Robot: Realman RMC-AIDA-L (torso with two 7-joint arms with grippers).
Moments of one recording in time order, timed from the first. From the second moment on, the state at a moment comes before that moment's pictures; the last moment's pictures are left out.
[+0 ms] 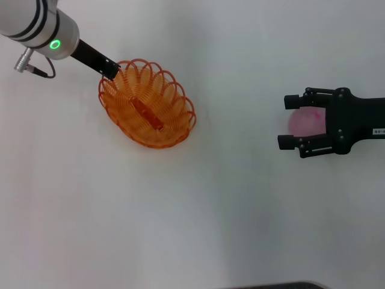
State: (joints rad) left arm -0.99 -2.13 1.01 0.65 2.83 1.06 -2.41; right arm 0.46 2.06 -0.46 -0.74 -2.24 -1.81 1.27
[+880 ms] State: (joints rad) left arm -0.99 -2.13 0.99 0.65 2.83 1.07 -2.40; right arm 0.48 2.06 -0.46 -0.74 -2.24 -1.81 1.27
